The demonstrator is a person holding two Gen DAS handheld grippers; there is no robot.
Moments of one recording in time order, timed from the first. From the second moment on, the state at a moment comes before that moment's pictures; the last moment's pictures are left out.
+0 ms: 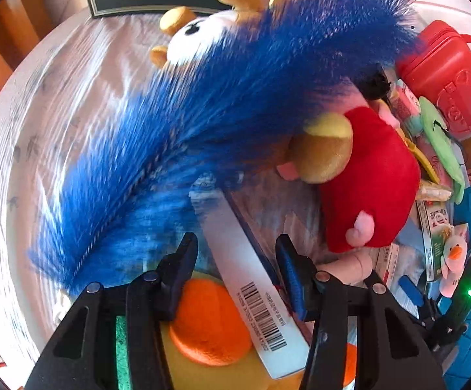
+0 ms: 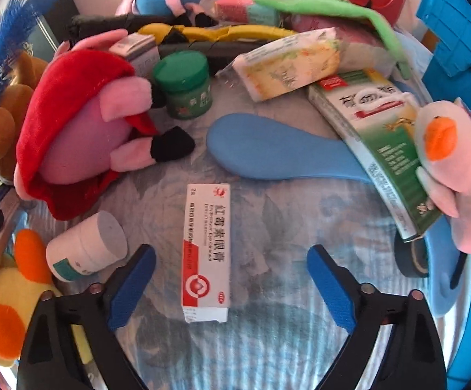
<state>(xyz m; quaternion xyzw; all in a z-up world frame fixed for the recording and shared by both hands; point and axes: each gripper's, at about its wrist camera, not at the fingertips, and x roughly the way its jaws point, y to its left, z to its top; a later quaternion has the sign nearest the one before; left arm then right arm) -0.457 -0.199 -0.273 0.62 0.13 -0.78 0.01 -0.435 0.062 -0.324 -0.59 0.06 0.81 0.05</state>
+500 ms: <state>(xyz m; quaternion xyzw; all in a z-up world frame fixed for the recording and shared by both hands) -0.455 -0.237 -0.248 0.56 0.20 -0.80 -0.01 -0.439 0.061 -0.319 -0.57 0.03 0.82 0.05</state>
